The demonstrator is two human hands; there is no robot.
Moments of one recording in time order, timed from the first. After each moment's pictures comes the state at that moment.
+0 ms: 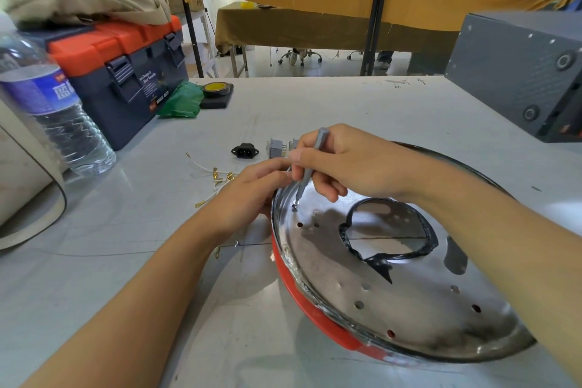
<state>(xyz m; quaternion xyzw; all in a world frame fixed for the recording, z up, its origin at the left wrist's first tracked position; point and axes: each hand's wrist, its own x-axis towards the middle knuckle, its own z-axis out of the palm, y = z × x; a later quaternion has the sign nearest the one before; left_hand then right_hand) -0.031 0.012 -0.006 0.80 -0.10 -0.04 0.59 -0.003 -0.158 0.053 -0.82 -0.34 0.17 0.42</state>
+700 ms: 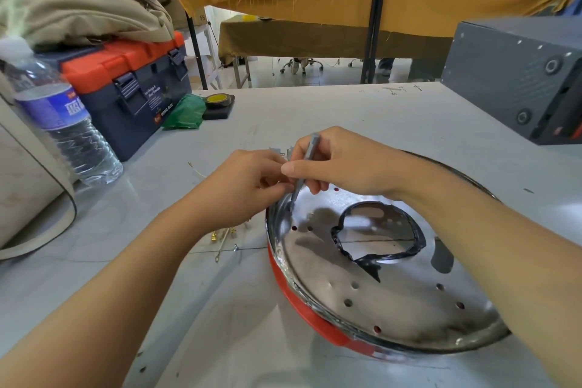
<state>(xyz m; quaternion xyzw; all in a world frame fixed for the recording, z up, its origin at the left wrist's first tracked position) -0.038 0.010 0.032 0.94 -0.21 0.11 0.24 0.003 -0.162 0.053 -0.82 -0.36 0.13 0.43</state>
